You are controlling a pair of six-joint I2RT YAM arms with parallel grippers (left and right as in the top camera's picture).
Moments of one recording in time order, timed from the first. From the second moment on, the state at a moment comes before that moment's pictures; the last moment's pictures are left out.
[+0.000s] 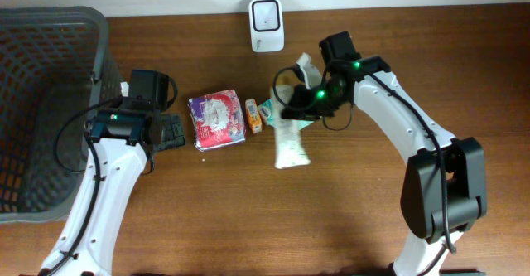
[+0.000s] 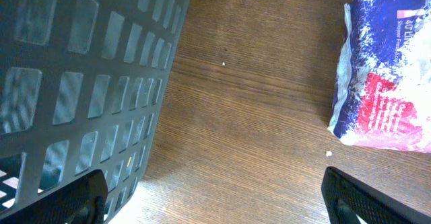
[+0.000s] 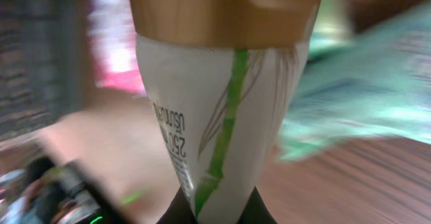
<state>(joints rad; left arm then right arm) -0.12 1.45 1.24 -1.04 -0.36 -0.31 0.28 1.94 1.53 -0.87 -0.62 0.19</state>
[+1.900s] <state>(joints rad) -0.12 1.45 1.24 -1.04 -0.36 -0.31 0.09 2.10 1.91 -0.76 -0.05 0.14</state>
